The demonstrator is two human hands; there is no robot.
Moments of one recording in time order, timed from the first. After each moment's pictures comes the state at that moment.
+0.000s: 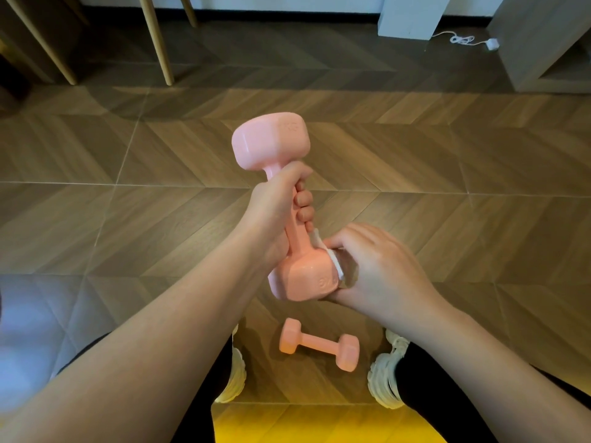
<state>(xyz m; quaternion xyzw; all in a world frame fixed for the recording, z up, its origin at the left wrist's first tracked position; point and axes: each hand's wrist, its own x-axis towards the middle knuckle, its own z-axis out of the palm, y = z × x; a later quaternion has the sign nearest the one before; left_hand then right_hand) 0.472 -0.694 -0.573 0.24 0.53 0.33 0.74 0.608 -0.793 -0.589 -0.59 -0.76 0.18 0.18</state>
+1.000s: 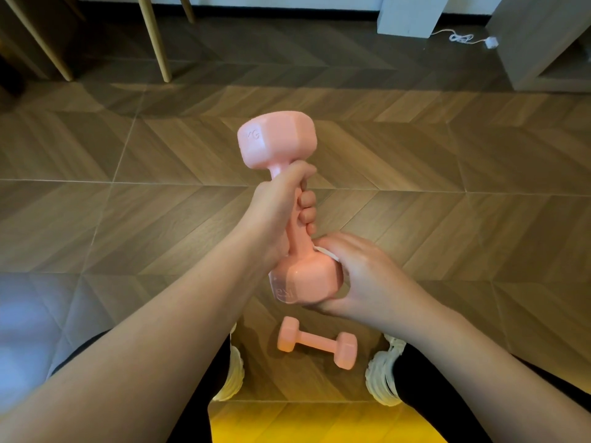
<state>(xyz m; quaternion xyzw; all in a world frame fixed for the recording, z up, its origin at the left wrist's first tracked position) 0.473 -0.696 -0.576 0.26 0.51 0.33 0.75 0.602 -0.794 -0.588 -0.56 -0.75 0.29 0.18</state>
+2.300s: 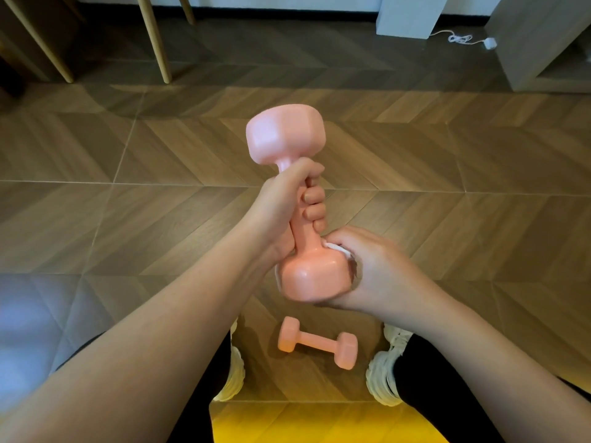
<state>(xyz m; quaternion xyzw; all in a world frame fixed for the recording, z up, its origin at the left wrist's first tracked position) 0.476 -0.697 -0.567 0.26 0.44 0.31 0.80 0.611 -0.792 -0.590 -0.58 -0.71 0.32 0.23</state>
